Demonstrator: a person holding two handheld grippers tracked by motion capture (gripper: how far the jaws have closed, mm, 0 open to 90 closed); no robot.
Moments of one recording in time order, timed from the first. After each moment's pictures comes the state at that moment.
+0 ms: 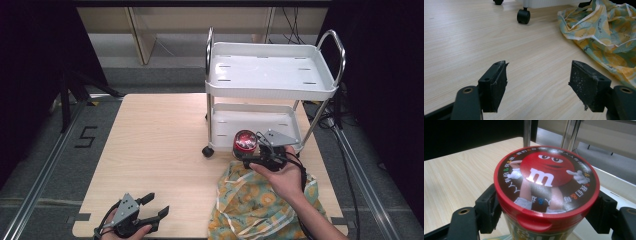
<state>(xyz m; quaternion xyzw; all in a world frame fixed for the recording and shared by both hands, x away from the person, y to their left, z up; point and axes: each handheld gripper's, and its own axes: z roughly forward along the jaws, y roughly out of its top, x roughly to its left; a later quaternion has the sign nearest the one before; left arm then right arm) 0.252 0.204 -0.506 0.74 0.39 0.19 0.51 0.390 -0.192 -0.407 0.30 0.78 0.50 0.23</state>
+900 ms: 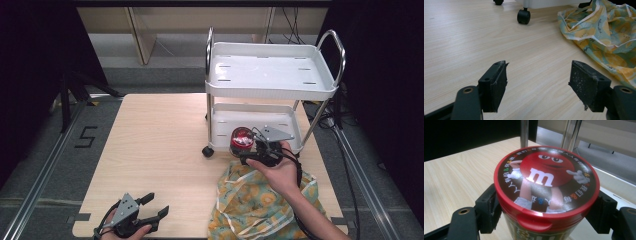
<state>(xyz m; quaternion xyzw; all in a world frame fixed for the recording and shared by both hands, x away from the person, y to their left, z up) 0.251 0.202 -0.506 0.73 0.41 0.18 0.52 0.403 -0.184 -0.409 0.30 0.78 0.50 0.22</state>
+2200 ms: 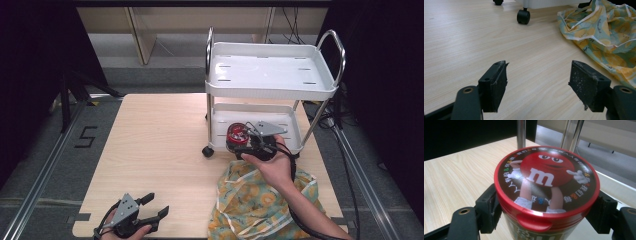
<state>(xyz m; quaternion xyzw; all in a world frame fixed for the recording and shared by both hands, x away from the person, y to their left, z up) 0.252 0.204 -0.505 0.74 0.39 0.19 0.52 0.416 -0.172 -0.406 0.31 0.79 0.49 0.22</state>
